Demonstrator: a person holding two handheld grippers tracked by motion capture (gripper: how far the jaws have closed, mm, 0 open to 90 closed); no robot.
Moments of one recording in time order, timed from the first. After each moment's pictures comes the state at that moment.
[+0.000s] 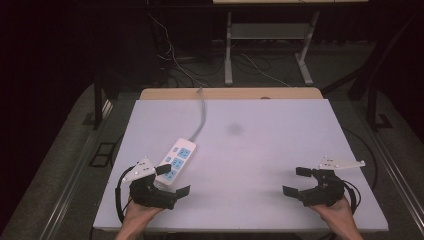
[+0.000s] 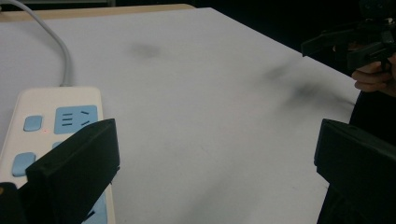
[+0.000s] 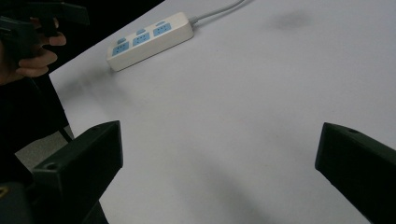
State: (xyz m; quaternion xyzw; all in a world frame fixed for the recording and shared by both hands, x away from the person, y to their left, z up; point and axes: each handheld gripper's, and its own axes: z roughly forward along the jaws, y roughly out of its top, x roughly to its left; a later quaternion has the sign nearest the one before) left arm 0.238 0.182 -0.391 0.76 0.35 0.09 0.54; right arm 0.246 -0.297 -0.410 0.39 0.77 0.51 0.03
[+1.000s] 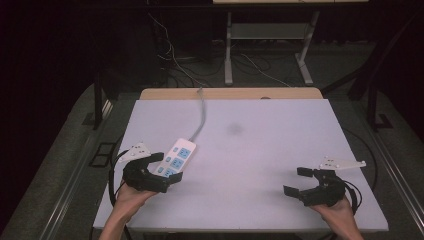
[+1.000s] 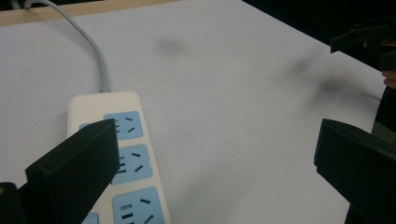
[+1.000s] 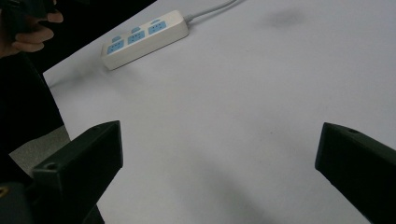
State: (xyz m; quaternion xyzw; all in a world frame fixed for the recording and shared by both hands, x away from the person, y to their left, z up) left arm 0.270 0.197 -0.369 0.78 0.36 0.09 0.50; right arm 0.246 -0.299 -0.410 0.40 0.77 0.50 0.03
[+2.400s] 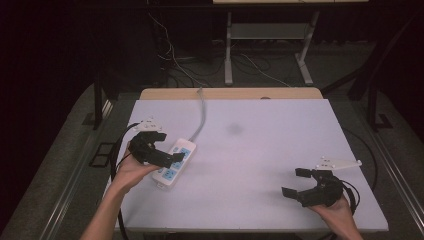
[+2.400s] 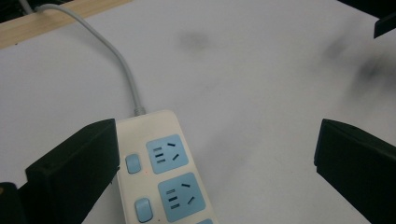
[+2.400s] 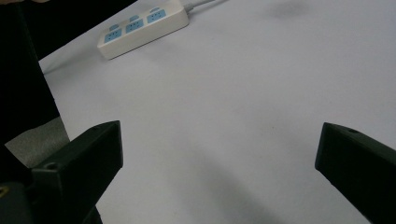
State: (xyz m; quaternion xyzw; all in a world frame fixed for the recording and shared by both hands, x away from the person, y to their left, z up) left arm 0.330 0.185 -0.343 0.84 0.34 0.10 0.42; right arm 0.248 -0.295 -0.413 0.39 0.78 0.49 0.03
